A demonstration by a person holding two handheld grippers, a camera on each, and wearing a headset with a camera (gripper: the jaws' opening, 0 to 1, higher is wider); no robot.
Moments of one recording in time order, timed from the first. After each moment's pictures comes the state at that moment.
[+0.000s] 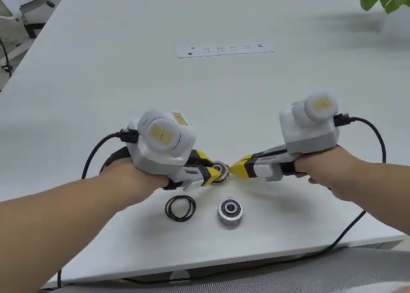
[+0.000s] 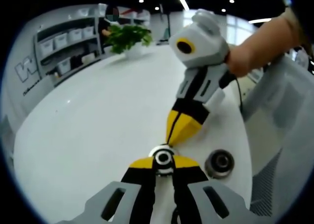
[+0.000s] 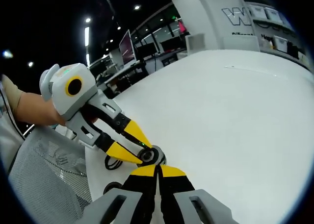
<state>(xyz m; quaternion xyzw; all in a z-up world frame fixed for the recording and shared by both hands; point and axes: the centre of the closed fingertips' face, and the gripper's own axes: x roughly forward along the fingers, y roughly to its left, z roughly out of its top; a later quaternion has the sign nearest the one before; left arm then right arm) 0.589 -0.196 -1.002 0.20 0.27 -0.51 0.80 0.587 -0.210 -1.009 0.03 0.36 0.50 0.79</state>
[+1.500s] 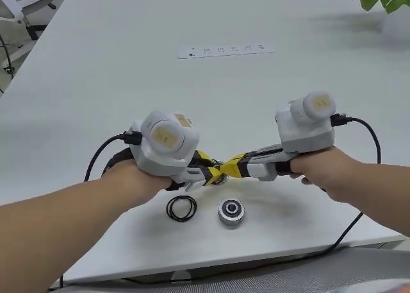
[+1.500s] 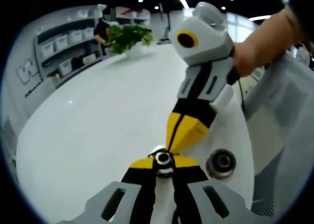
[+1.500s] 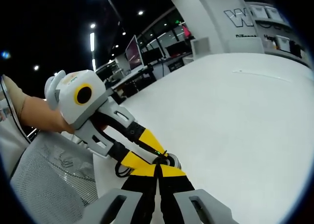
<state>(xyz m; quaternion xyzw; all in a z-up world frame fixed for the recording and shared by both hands) 0.590 -0.196 -1.002 0.21 0.27 -0.50 0.80 0.576 -0.188 -0.991 0.04 0.33 0.52 0.78</state>
